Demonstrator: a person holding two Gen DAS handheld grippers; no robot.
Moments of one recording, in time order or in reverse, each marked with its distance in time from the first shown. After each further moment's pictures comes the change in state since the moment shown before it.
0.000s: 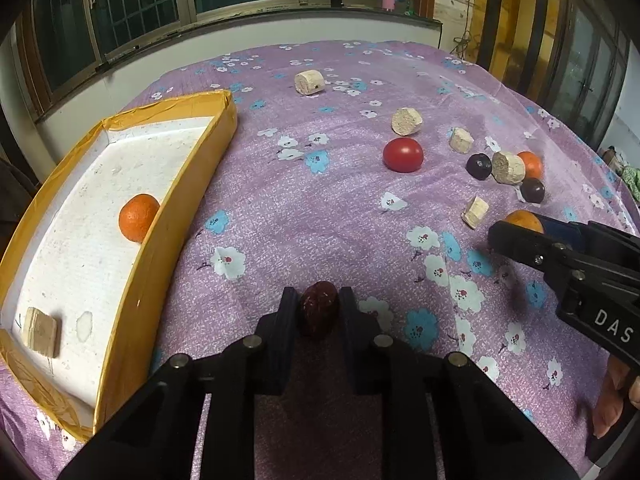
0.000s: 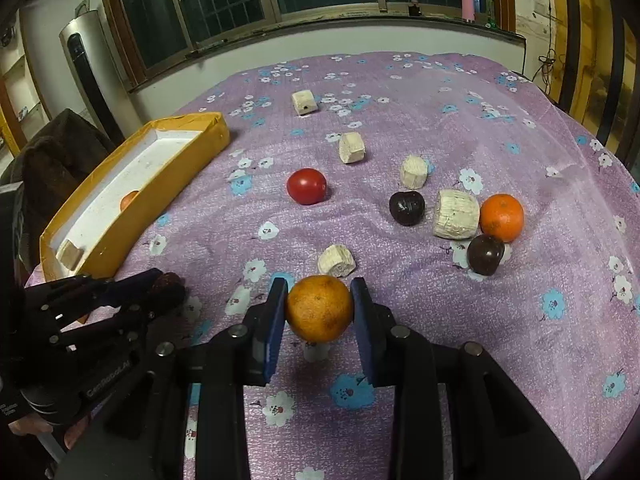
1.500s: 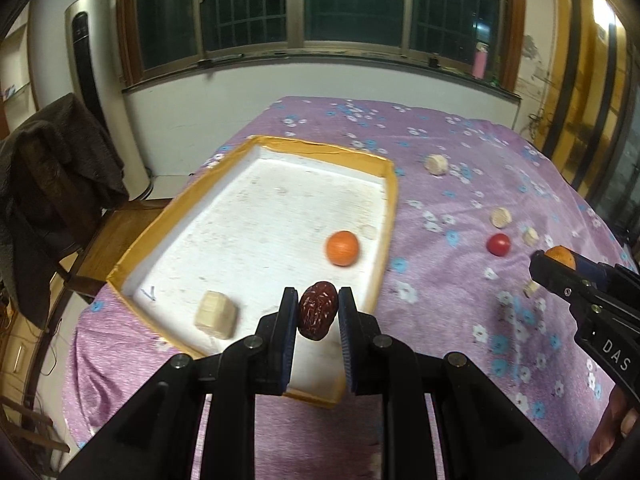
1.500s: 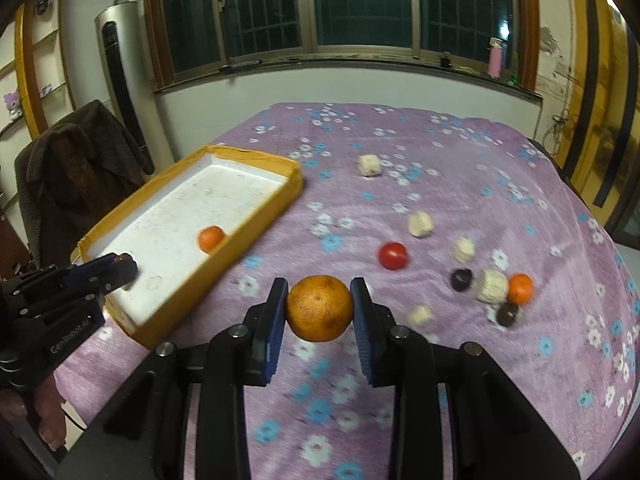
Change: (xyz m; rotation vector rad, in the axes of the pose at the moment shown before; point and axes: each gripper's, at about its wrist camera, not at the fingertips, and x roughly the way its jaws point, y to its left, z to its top) left arm -0.093 0.107 -0.005 -0.252 -0.134 0.178; right arm -0.049 0.100 0.032 -0.130 -0.103 -0.013
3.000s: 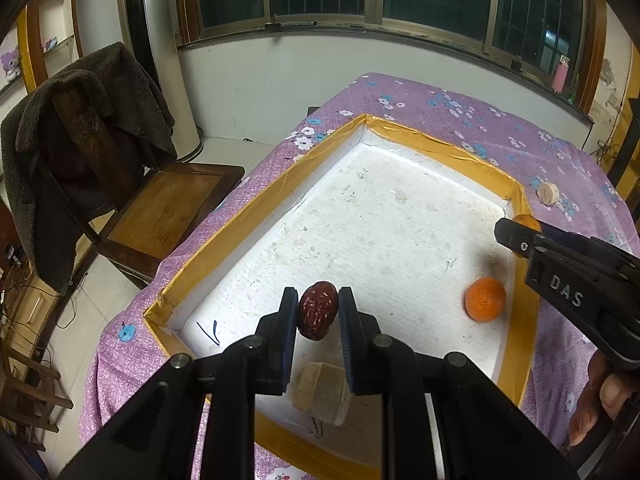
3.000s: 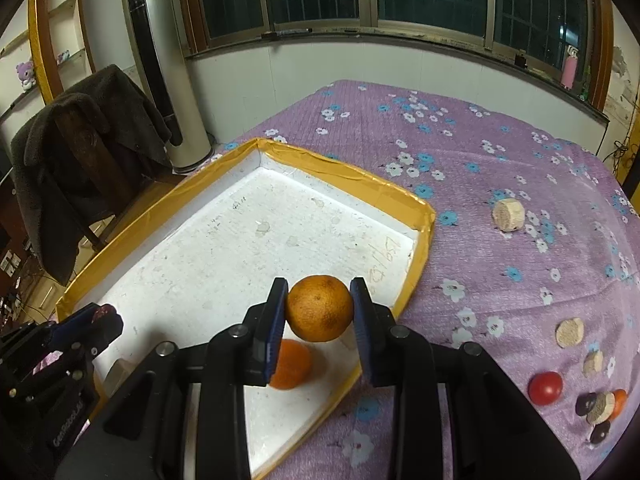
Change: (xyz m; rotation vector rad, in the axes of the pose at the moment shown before) left arm 0.070 0.079 0.030 -0.155 0.094 0.163; right arm 0.153 0.098 0.083 -0.098 0.108 0.097
